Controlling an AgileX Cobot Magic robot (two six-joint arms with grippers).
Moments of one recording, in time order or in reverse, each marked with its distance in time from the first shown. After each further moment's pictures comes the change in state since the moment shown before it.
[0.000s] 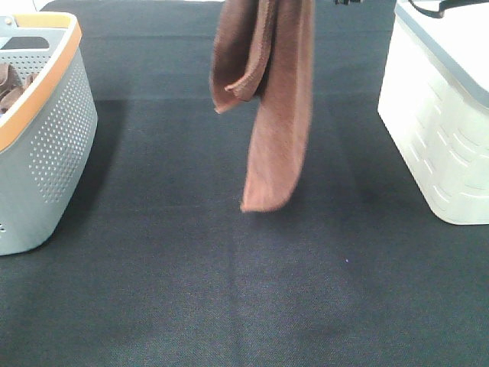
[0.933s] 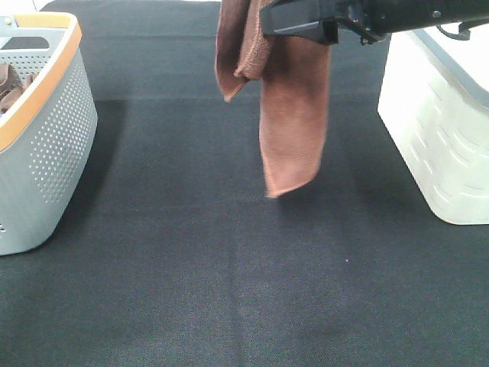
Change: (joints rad) left arm 0.000 -0.036 0.000 -0.013 -0.044 0.028; right arm 0.000 0.000 0.000 -0.334 -0.281 0.337
